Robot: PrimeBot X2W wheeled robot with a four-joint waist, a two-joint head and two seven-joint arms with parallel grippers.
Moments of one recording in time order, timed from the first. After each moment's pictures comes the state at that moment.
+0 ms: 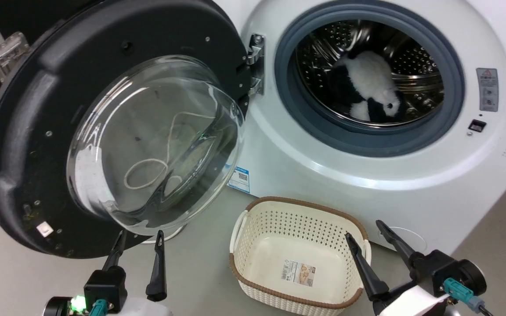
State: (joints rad) left arm 0.07 0.08 -0.05 0.00 -0.04 0.04 -0.13; right arm -0.02 -0.10 0.18 0.10 0.09 0.13 -0.14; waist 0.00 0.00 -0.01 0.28
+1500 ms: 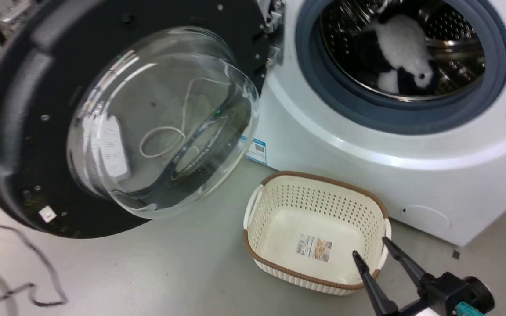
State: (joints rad) left arm -0.34 0.31 0.42 0.11 -0.63 0.00 -0.03; right arm 0.03 -0.17 0.23 0.10 0.14 0.13 -0.23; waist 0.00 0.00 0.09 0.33
